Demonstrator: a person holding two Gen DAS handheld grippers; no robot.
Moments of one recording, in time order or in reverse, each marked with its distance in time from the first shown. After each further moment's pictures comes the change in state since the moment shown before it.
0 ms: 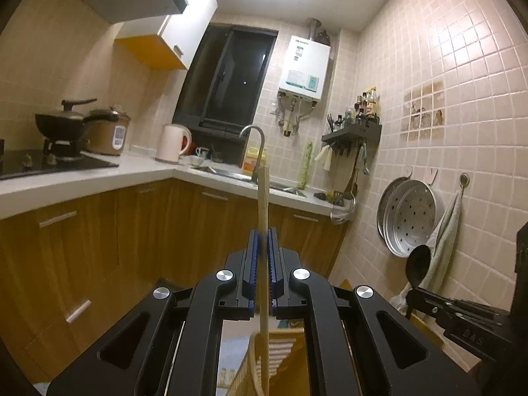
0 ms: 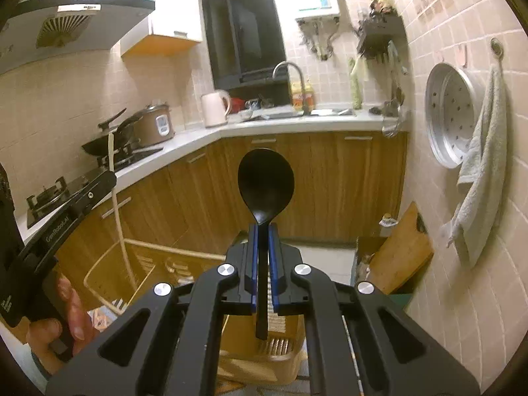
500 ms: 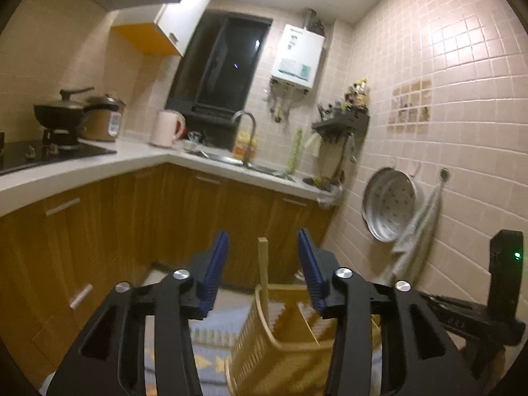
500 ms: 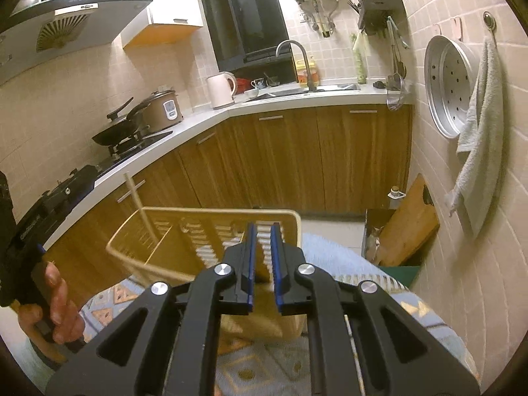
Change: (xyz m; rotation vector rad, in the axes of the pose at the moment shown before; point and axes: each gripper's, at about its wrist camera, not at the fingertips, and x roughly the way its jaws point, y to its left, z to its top) left arm -0.055 0.013 0.009 -0.015 0.099 -0.063; right arm -0.040 -0.011 -0.013 0.052 0.098 0.056
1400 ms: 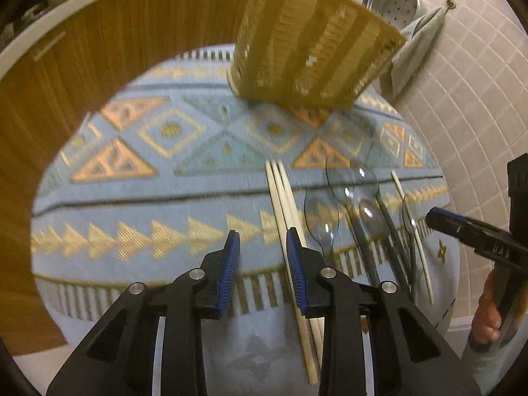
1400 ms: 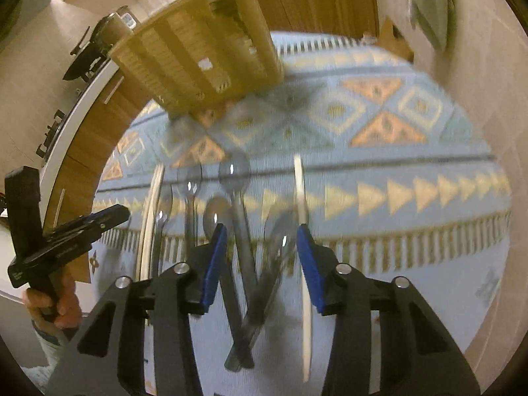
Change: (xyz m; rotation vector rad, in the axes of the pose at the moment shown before) left arm -0.059 0.025 -0.142 0.024 0.906 -0.019; right arm -0.070 -0.001 -0.160 0.264 0.562 -0.052
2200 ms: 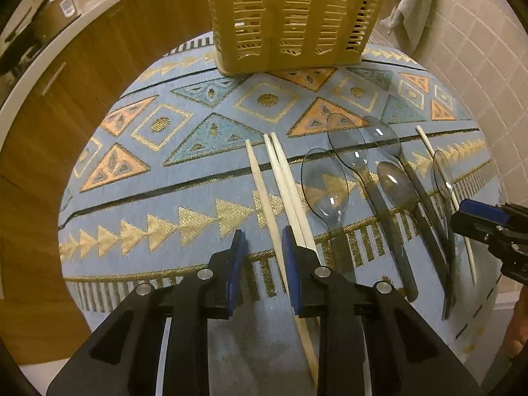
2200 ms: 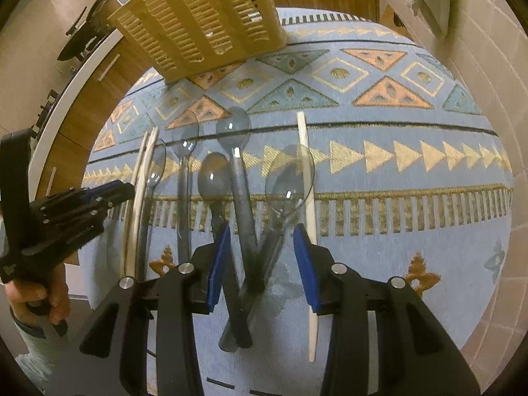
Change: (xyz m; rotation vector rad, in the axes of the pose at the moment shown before) left arm 0.014 -0.043 0.001 0.147 0.097 0.229; right arm 0.009 0.008 -0.021 -0.029 0.063 -0.036
